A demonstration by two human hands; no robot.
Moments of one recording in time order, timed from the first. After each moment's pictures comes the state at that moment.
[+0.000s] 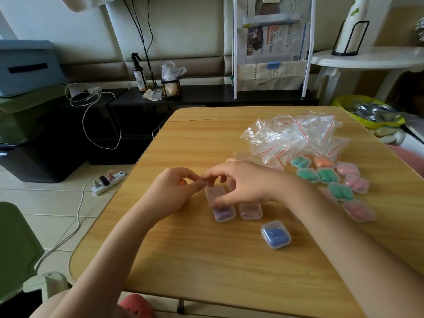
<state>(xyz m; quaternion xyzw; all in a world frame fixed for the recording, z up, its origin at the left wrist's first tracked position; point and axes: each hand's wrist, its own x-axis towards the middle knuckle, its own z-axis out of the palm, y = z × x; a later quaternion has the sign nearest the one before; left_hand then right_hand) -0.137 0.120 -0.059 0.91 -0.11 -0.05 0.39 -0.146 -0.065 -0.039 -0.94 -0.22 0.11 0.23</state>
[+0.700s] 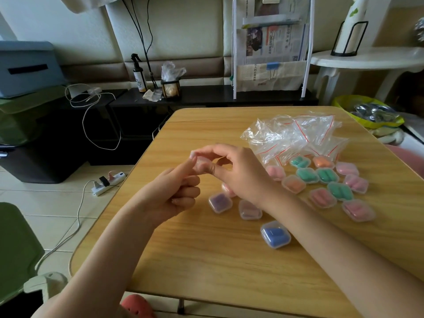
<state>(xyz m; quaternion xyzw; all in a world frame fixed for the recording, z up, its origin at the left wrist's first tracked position) -0.140 0.117 -0.045 0.60 -0.03 -0.29 0.75 -0.152 -0.046 -0.051 -0.84 -0.22 -0.15 0.48</state>
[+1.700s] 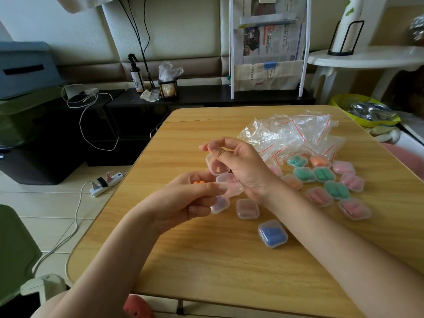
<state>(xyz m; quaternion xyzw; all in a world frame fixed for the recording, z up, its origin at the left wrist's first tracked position) -0.151 0.105 -0.047 0.60 -0.18 -0.35 0.70 -0.147 -0.051 -0.048 -0.67 -0.12 -0.02 0.74</state>
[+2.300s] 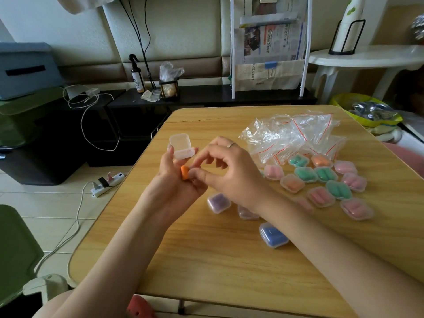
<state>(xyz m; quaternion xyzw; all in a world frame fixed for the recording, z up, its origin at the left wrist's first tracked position) -0.137 0.096 -0.050 0.40 0.00 -0.20 0.89 -0.152 -0.037 -0.055 -0.83 -0.24 -0.24 0.45</state>
